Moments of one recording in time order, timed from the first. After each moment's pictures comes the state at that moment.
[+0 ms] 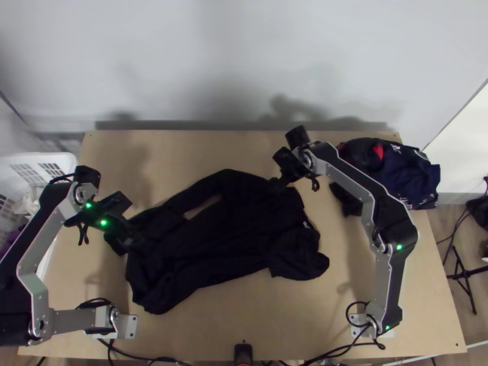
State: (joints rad) left arm 0.14 1.42 1.06 -1.14 0.33 0.82; right arm 0.44 2.09 1.68 -0.74 -0.24 -0.30
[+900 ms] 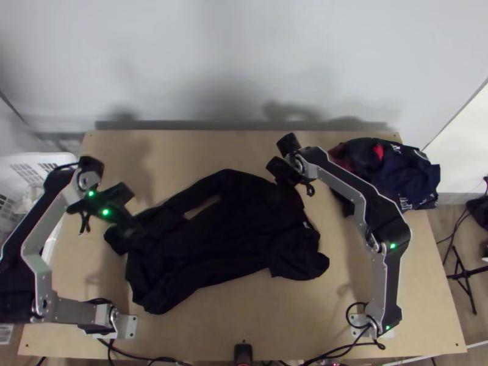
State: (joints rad) left arm 0.12 1.54 1.18 -1.18 0.35 0.85; right arm 0.48 2.12 1.68 -0.80 -0.24 -0.34
